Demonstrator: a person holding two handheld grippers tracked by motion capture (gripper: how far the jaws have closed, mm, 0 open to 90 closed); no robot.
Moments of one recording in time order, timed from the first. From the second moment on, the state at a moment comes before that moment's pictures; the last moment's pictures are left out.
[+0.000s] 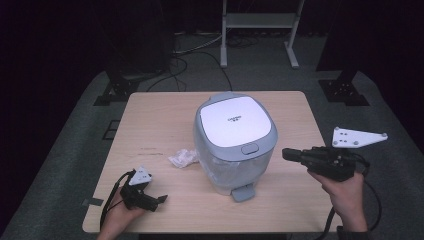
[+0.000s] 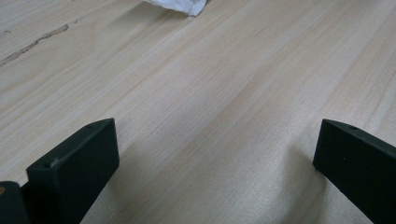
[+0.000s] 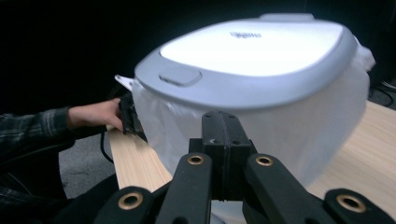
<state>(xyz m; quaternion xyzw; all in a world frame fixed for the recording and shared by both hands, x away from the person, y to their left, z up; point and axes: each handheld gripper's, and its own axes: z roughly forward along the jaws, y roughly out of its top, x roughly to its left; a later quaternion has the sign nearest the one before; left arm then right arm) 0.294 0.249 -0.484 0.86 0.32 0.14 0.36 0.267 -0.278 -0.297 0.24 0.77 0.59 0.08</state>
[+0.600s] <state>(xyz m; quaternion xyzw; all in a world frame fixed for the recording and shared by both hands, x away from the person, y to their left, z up) 0.294 0.249 -0.484 0.86 0.32 0.14 0.36 0.276 -0.253 -0.273 0.21 0.76 0.61 0.08</state>
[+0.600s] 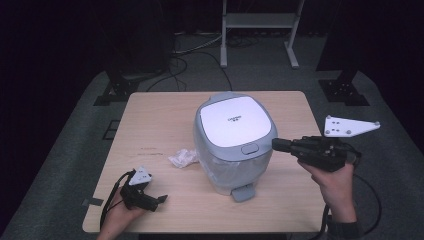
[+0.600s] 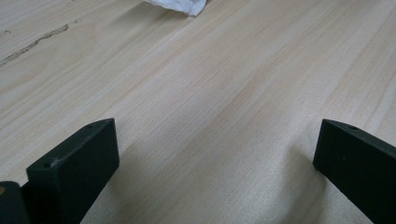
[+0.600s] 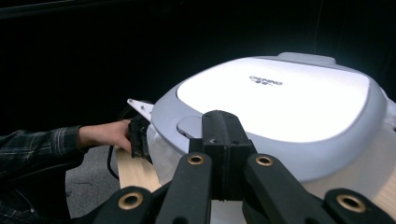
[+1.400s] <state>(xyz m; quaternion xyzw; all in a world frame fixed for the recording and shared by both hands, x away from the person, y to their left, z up) 0.294 0.249 -0.484 0.86 0.32 0.14 0.36 0.292 -0.212 -0.276 0.19 0.78 0.59 0.06</state>
